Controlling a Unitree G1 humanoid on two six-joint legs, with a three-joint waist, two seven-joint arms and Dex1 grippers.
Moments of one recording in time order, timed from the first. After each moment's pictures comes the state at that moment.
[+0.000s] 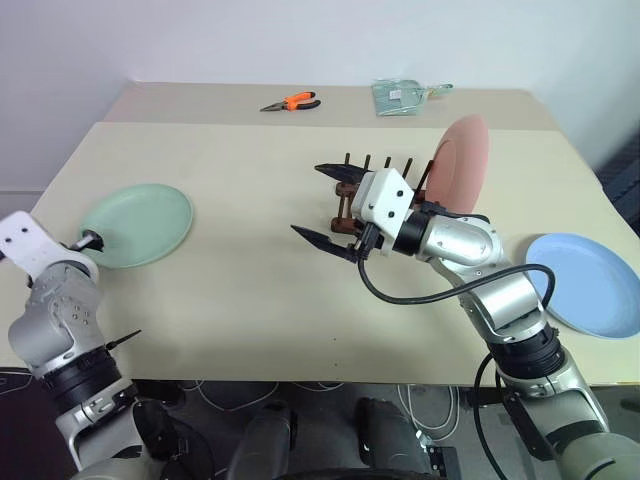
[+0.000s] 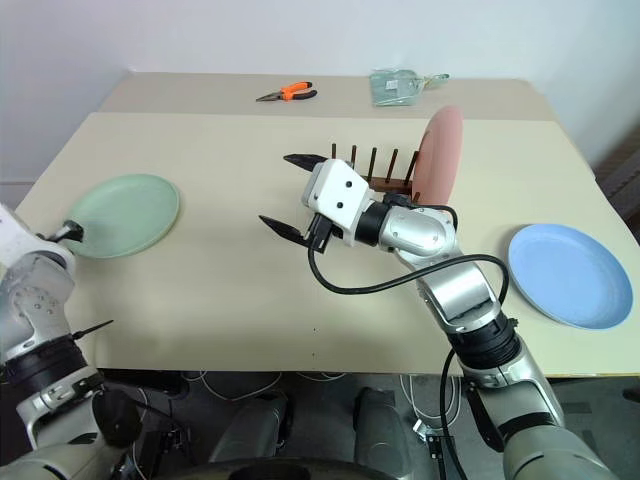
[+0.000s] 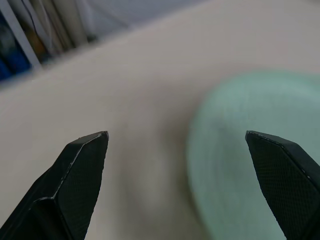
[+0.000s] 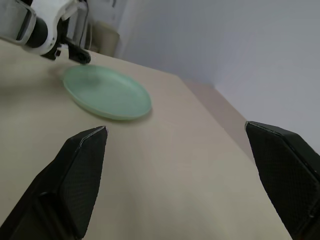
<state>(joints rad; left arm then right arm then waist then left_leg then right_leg) -0.45 0.29 0.80 -0.08 -0.36 0.93 0.29 -0.58 -0.45 0.29 -0.32 0.21 0.30 0.65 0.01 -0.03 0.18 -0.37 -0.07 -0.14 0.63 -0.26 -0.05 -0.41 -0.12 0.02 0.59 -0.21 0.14</state>
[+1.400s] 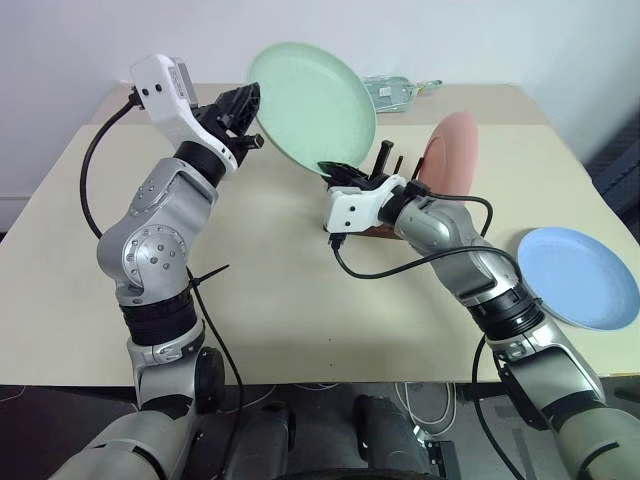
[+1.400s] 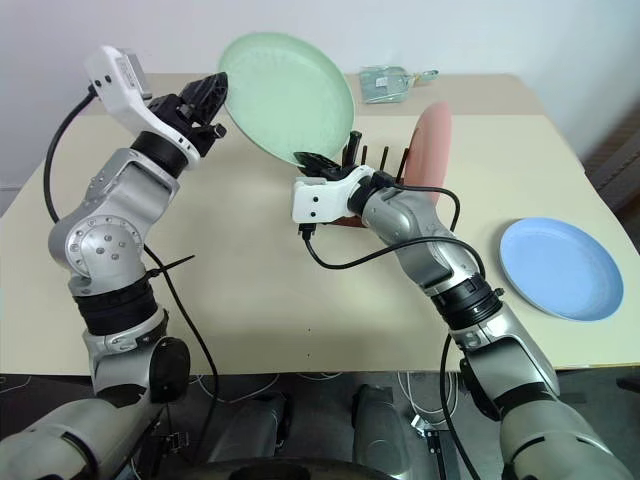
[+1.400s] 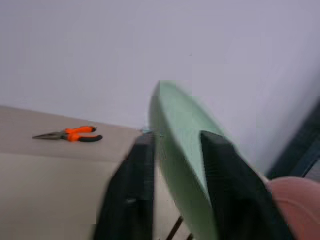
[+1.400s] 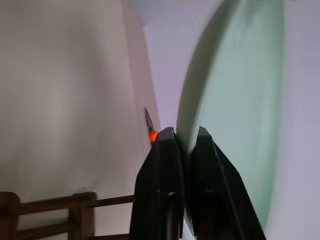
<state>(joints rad) -0.77 0.15 0.34 -0.29 -0.68 0.82 0.00 -0.75 -0.47 0.40 0.06 -0.52 -0.12 0.40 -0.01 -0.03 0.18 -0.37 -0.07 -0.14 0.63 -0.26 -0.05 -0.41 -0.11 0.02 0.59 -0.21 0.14</state>
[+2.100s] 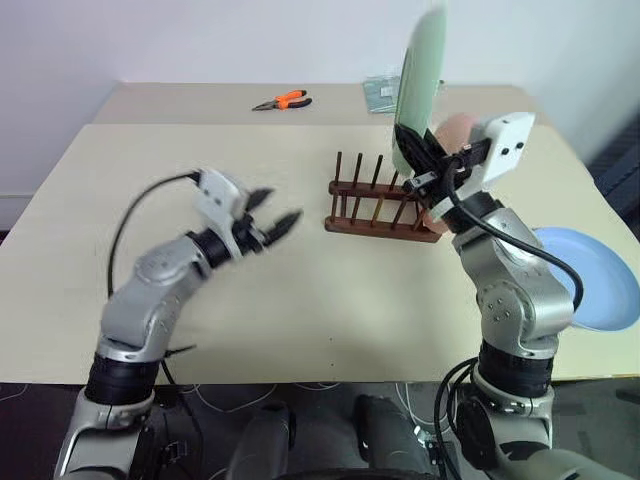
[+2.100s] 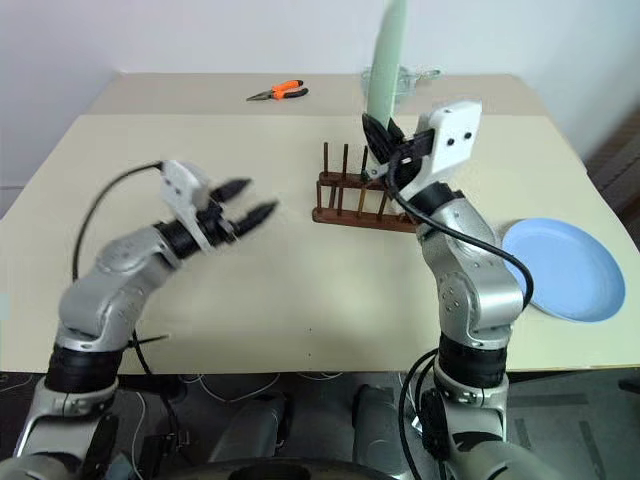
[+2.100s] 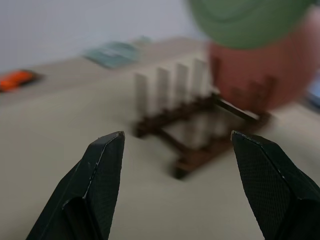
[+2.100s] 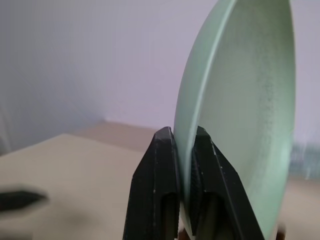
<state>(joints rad) -0.35 0.51 -0.05 -0.34 -0.51 0.51 -0.59 -0.48 -0.14 -0.19 -0.49 0.41 0.67 0.31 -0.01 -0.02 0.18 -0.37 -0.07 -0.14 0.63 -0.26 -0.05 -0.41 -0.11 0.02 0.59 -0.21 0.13</state>
